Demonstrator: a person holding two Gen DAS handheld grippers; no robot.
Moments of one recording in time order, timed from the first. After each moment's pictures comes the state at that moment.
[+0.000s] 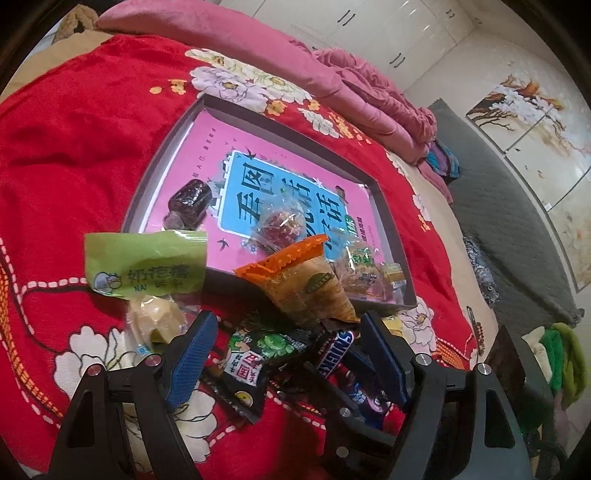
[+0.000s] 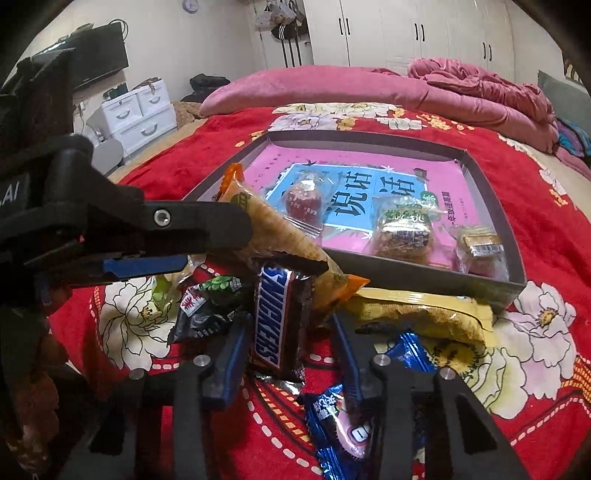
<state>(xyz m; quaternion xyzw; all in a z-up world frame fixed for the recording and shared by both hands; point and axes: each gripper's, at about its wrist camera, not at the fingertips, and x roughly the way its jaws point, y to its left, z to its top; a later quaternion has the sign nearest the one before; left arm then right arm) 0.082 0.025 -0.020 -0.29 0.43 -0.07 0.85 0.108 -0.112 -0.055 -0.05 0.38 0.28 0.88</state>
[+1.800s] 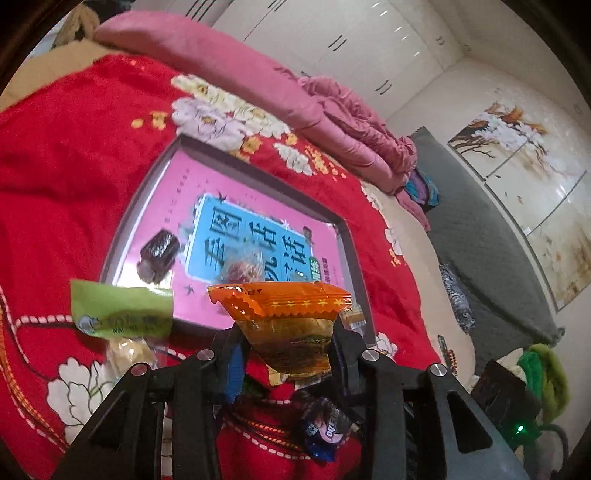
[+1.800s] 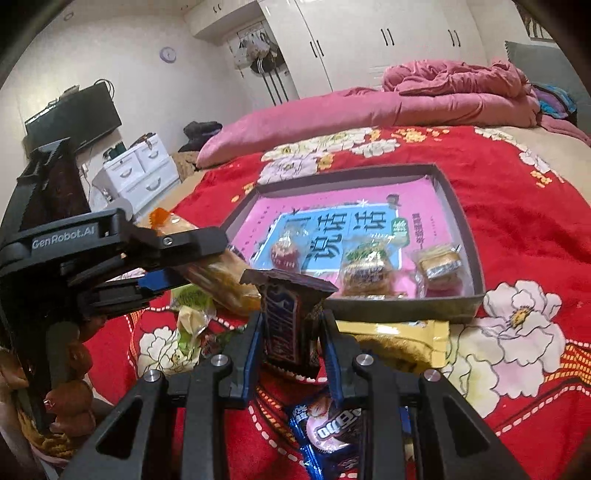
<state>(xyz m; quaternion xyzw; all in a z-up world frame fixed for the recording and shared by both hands) 0.090 0.026 0.016 -0.31 0.37 -0.09 0.87 0.110 -0.160 -0.018 0.06 0.34 0.28 0.90</state>
